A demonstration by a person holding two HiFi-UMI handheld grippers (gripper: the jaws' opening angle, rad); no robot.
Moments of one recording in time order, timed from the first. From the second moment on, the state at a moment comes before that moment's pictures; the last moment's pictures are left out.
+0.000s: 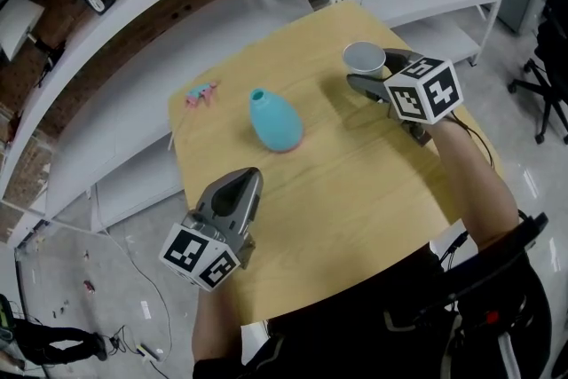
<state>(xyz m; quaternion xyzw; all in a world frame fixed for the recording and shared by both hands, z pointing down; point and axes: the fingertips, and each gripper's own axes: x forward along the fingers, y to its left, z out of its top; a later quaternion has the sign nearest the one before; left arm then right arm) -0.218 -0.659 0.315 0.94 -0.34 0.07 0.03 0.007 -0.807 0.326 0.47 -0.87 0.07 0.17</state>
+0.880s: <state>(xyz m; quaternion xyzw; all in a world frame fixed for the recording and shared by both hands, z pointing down) -0.220 -0.665 0.317 0.93 -0.35 0.07 0.03 0.025 -0.797 0.322 0.47 -0.87 0.10 0.12</state>
